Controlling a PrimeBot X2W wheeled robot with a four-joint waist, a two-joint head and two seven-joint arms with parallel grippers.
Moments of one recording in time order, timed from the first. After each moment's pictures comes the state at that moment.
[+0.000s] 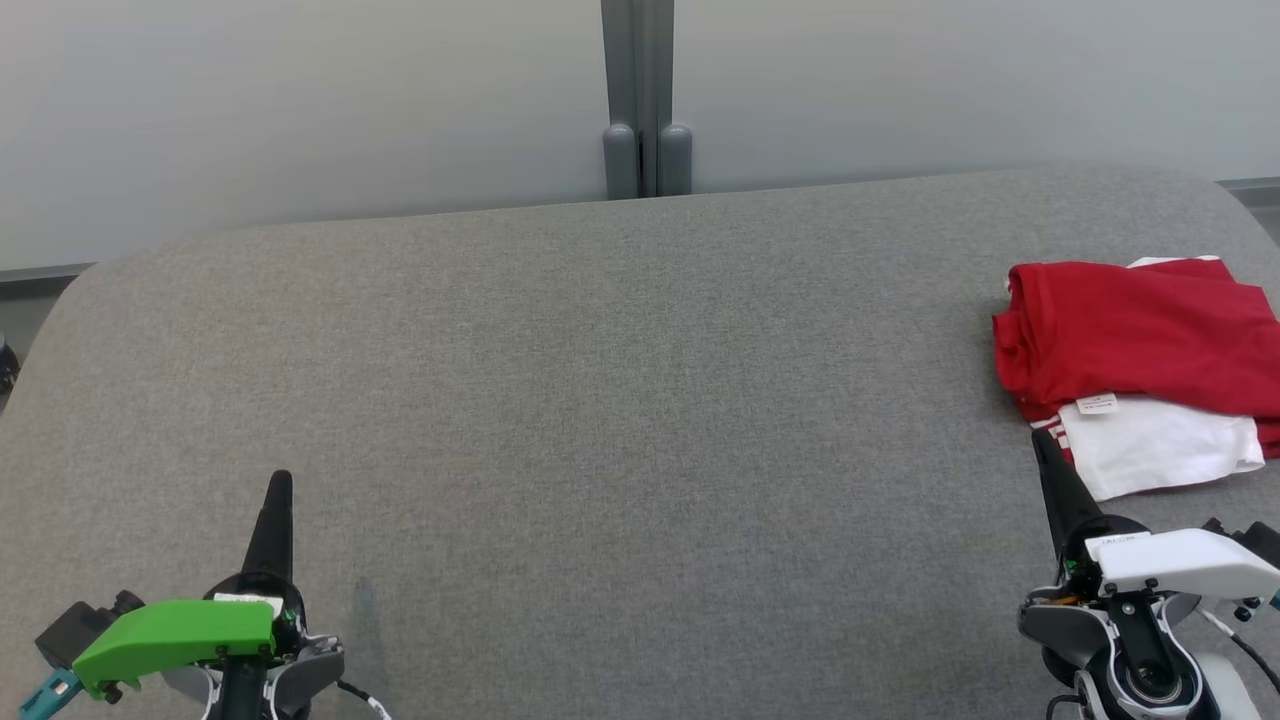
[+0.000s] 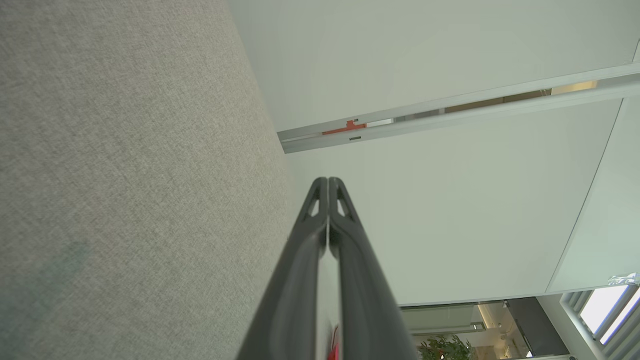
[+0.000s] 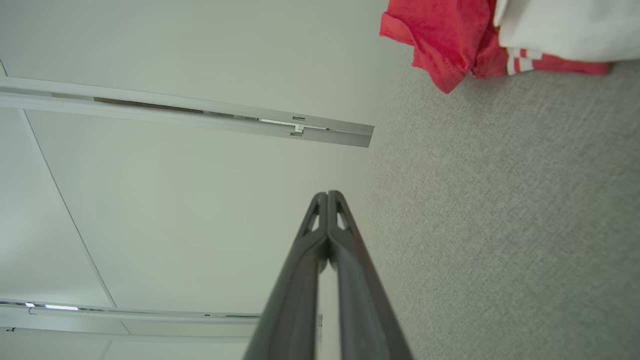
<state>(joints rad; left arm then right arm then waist) -0.08 0.06 0.06 0.24 -1.45 -0.12 0.05 -0.09 -0.05 -0.10 0.24 1.42 0.13 0.06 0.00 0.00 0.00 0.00</state>
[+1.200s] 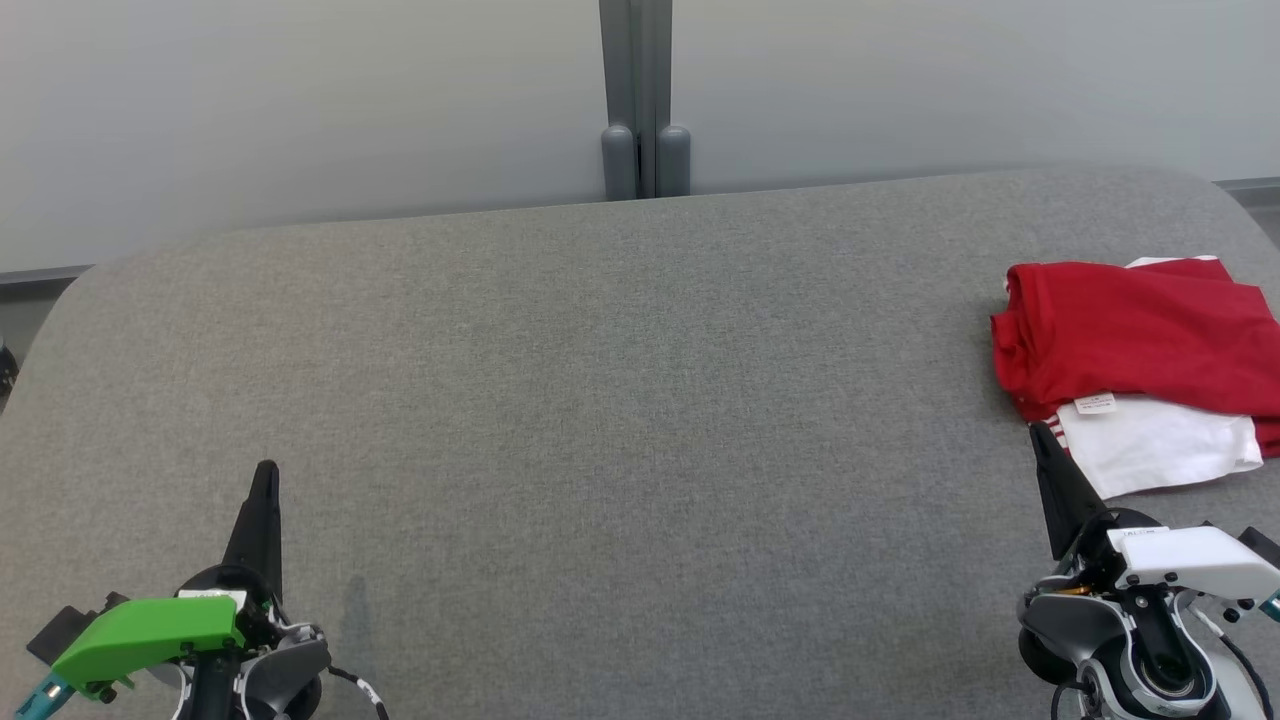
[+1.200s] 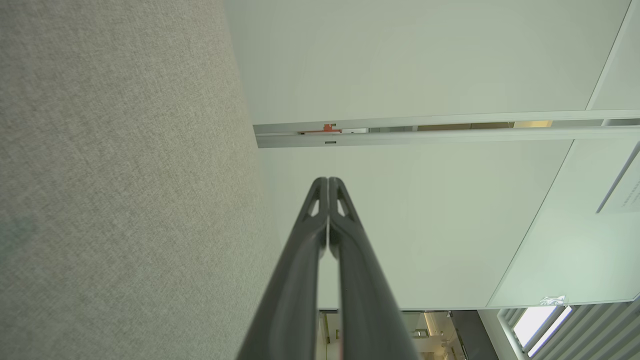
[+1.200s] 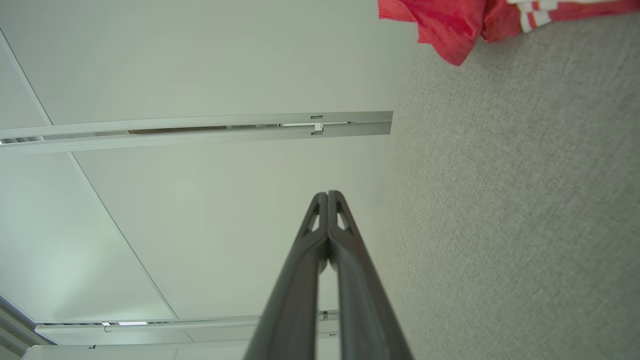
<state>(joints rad) -0.10 0.06 0.10 0.24 -1.62 -0.13 0.10 -0.11 -0.05 -0.11 0.24 1.61 0.13 0.11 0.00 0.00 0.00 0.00</state>
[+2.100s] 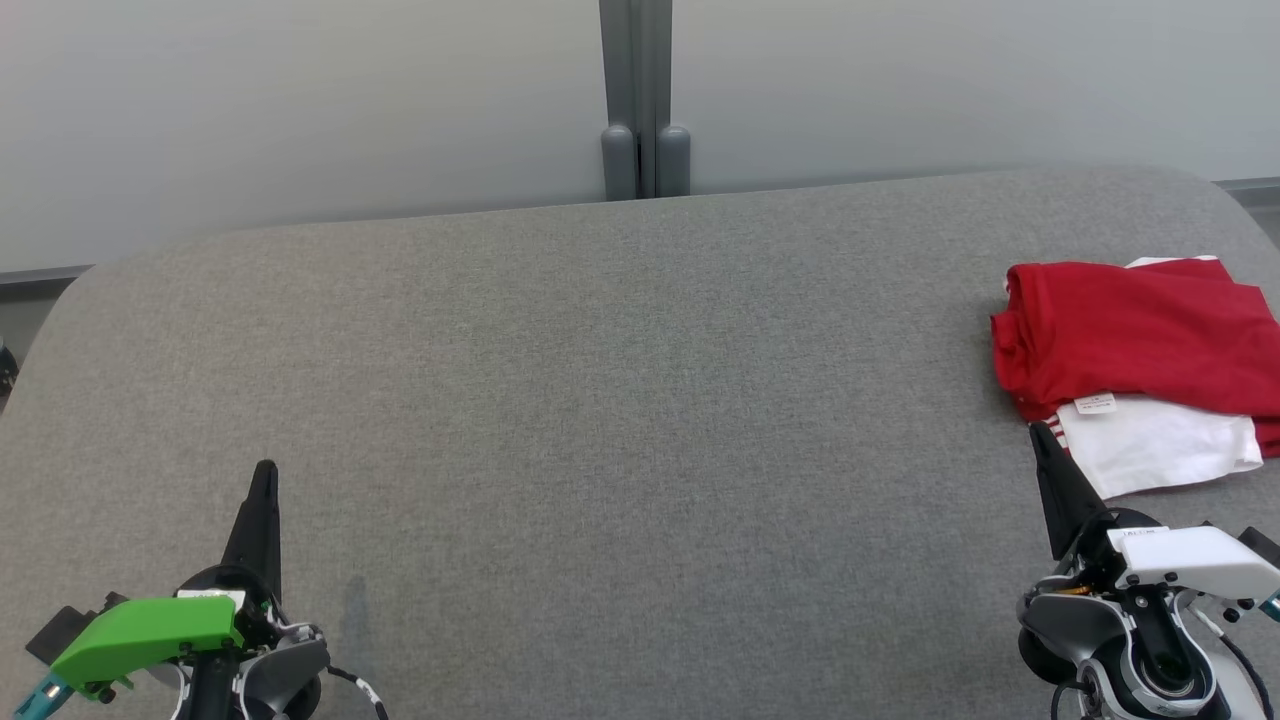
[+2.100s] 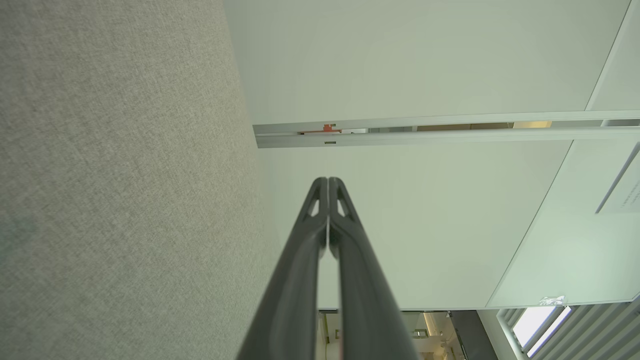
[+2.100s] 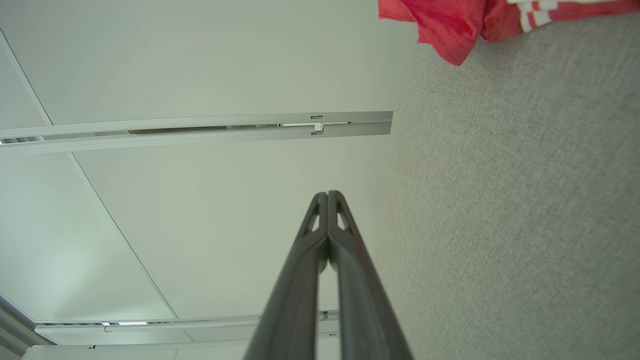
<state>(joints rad) -0.10 0.06 0.11 0.24 -1.62 -0.13 0.11 -0.11 -0.05 -0.11 0.24 1.61 0.13 0.11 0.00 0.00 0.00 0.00</state>
